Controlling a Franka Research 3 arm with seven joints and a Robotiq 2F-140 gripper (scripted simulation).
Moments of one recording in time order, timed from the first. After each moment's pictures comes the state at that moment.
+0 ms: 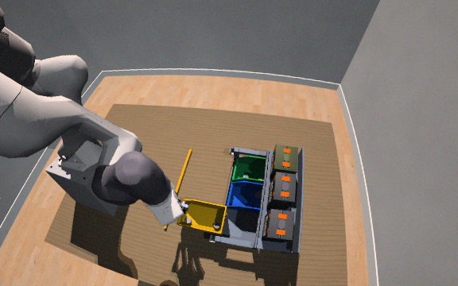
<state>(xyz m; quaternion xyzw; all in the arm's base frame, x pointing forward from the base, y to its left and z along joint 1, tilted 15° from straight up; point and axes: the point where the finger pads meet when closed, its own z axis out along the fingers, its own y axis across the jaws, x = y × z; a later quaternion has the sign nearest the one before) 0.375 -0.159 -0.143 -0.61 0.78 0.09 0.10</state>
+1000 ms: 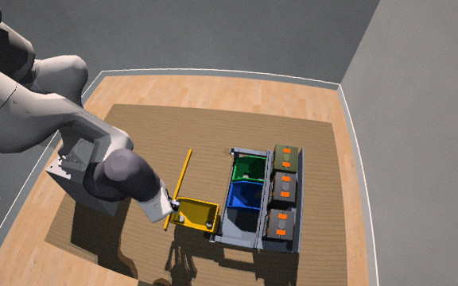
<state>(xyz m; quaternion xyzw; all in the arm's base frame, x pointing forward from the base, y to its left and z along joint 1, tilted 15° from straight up) 0.347 -0.152 -0.142 -0.61 0.78 0.09 0.10</state>
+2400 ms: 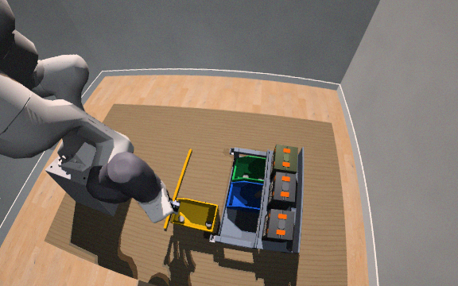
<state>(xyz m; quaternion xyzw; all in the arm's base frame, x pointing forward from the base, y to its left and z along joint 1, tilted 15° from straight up) 0.344 -0.146 -0.159 -0.61 0.78 0.08 0.10</state>
